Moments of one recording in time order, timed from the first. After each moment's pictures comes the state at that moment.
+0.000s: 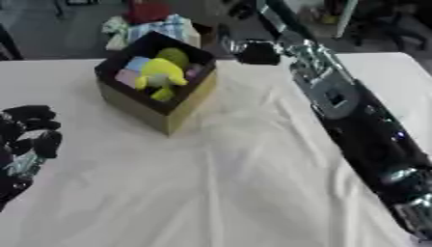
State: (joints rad) left arm -0.25 0.28 -0.06 -1.89 0.00 0.04 -0.01; right arm -0.82 -0.43 0.21 -1.52 0.22 -0.08 0.07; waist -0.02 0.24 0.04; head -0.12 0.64
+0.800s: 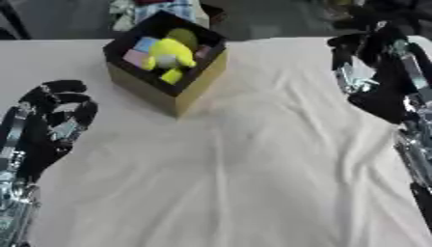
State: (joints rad) left arm -0.22 0.26 -0.03 -1.88 -0.04 0.03 0.01; right arm -0.34 -0.34 0.09 -1.85 0.10 -0.11 0.00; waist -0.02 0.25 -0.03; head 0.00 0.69
